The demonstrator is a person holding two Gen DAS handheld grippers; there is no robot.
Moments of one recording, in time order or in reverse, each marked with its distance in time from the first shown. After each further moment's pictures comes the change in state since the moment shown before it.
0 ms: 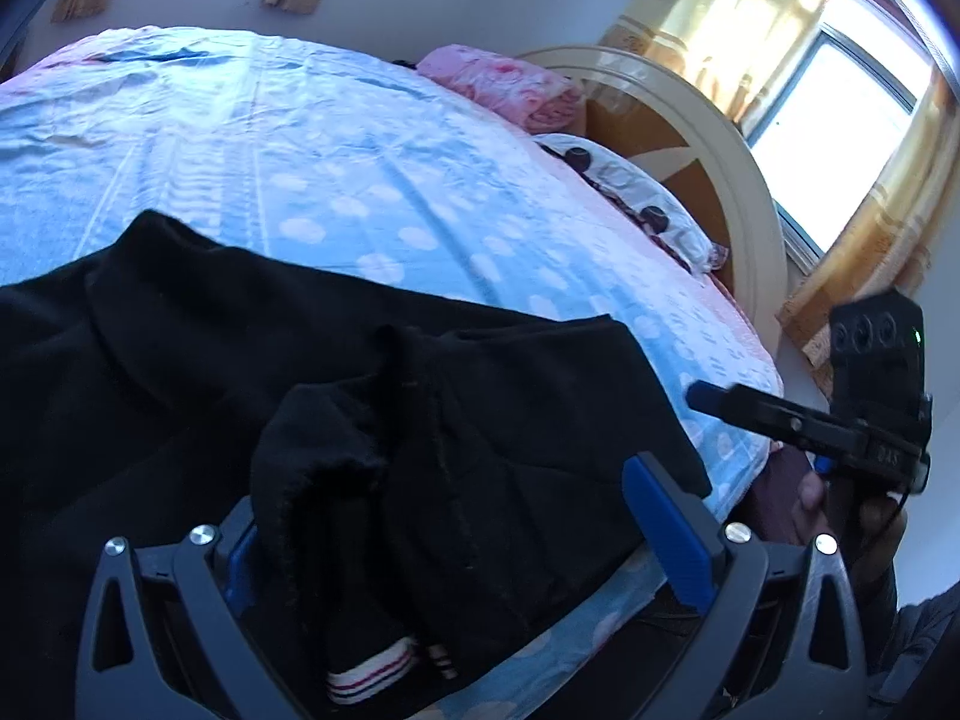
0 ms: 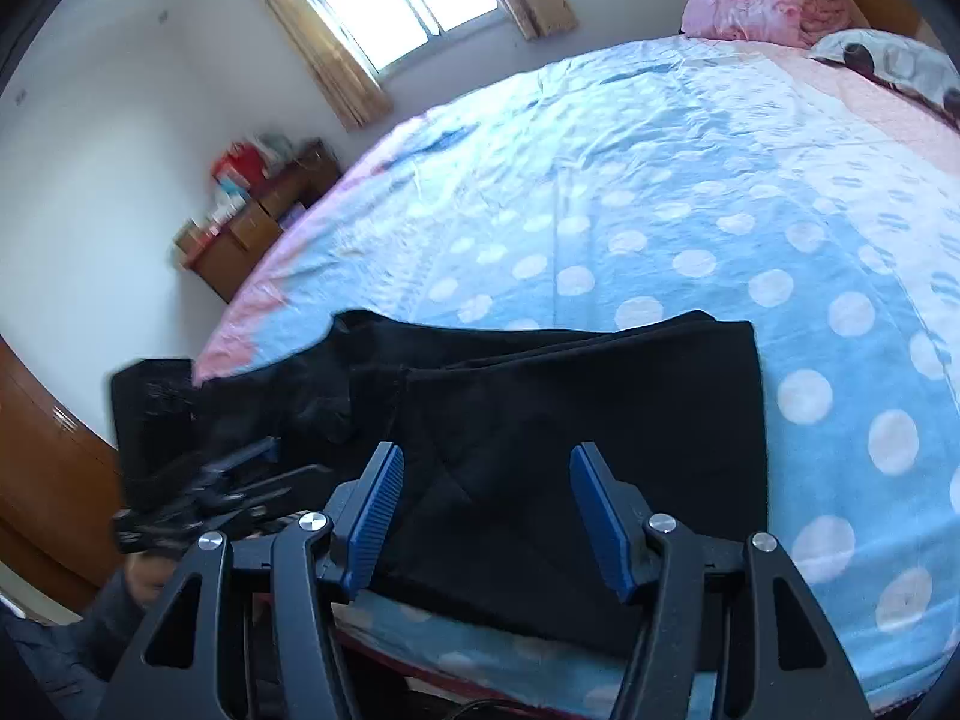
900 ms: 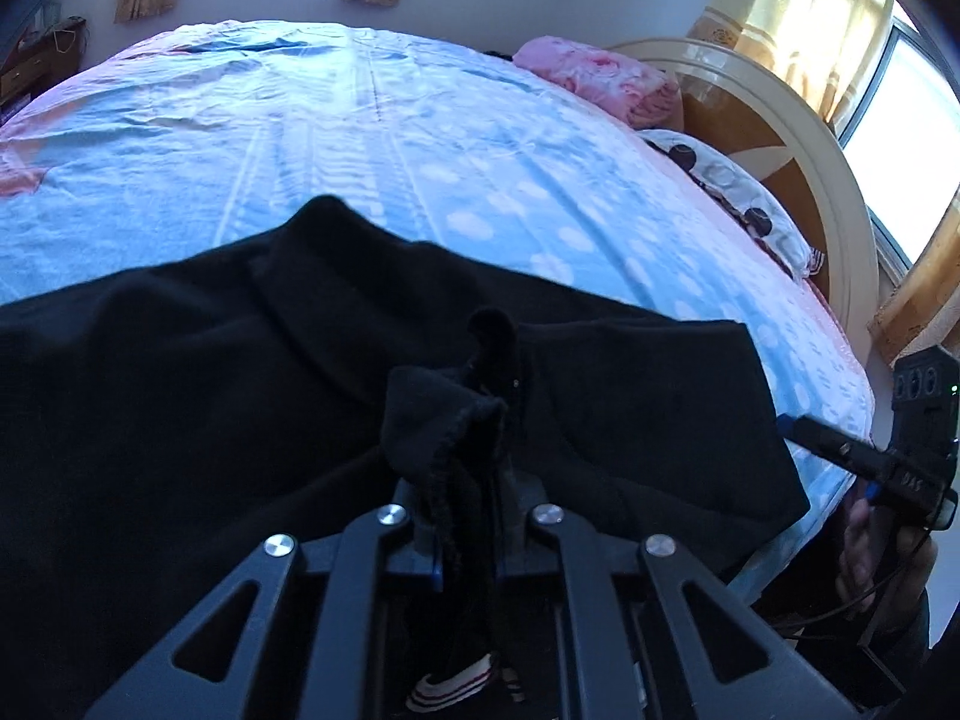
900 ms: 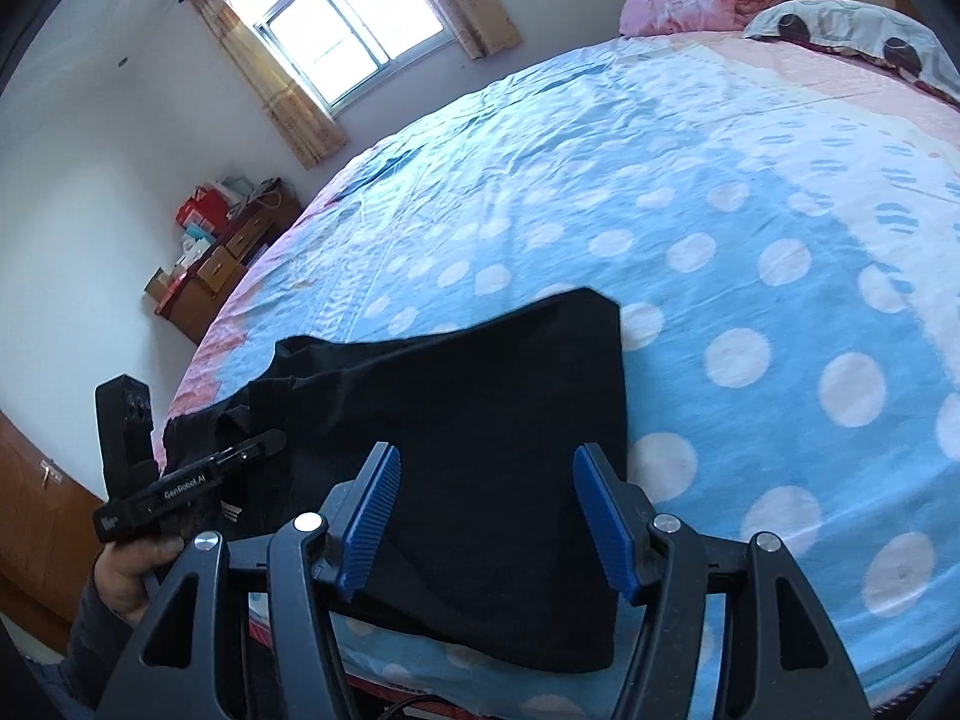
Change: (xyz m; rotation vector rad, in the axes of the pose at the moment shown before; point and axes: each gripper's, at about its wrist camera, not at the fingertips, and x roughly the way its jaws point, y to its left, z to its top) left arm -0.011 0.052 0.001 -0.042 0.024 0.236; right arm 0.023 -0.038 -0.017 0.087 -0.015 -0.081
